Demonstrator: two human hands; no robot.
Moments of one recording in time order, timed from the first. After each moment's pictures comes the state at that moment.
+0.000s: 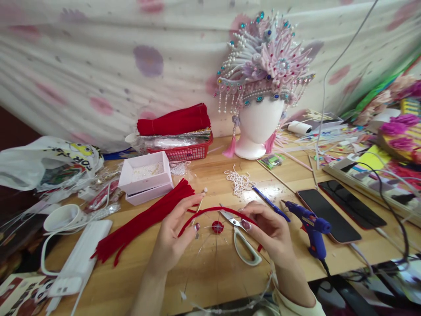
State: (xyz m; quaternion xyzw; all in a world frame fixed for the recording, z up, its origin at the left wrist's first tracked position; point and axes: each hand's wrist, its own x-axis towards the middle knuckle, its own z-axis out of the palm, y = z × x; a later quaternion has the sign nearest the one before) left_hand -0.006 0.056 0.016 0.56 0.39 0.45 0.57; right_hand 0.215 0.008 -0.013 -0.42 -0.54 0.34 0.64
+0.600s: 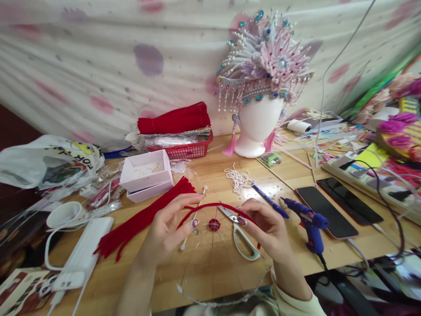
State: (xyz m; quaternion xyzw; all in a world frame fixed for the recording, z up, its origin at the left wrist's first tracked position) left_hand -0.023 0.068 0.023 0.62 0.34 0.42 0.57; right_hand 0.212 0.008 -0.016 -0.42 -0.55 0.34 0.64
